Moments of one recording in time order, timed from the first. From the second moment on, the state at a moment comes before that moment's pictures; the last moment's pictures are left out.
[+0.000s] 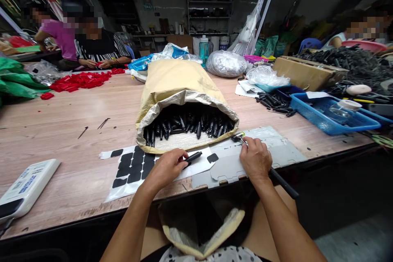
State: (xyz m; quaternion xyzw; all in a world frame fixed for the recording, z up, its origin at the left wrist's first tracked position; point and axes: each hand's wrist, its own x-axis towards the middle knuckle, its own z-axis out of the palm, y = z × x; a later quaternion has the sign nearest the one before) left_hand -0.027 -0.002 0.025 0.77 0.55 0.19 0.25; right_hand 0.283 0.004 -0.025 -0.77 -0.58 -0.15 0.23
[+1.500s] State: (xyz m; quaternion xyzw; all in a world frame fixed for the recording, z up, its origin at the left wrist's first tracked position) left_hand -0.007 0.001 -0.009 0.73 0.52 0.33 0.30; right_hand 0.188 -0.049 0.011 -0.53 -0.70 0.15 0.45
